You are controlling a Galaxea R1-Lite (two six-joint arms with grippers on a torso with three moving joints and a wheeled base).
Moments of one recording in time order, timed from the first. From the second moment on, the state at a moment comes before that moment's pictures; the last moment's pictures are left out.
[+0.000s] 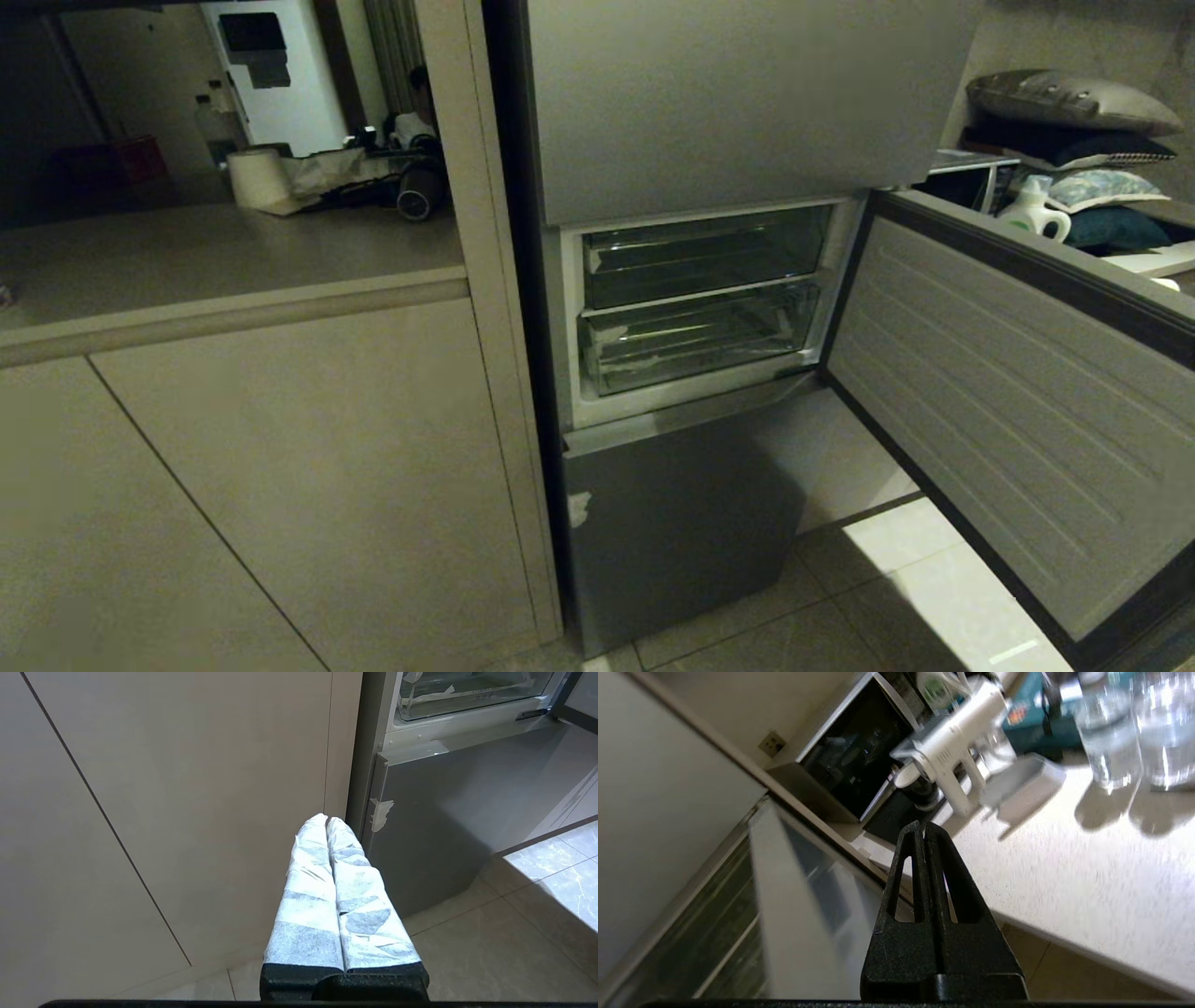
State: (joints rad) left arm 0.00 0.00 0.00 0.00 0.00 0.00; right arm -1.12 1.40 -0.83 -0.60 0.65 0.67
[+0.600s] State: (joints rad) left arm 0.00 0.00 0.00 0.00 0.00 0.00; right arm -0.98 1.63 -0.82 -0.50 0.68 0.52
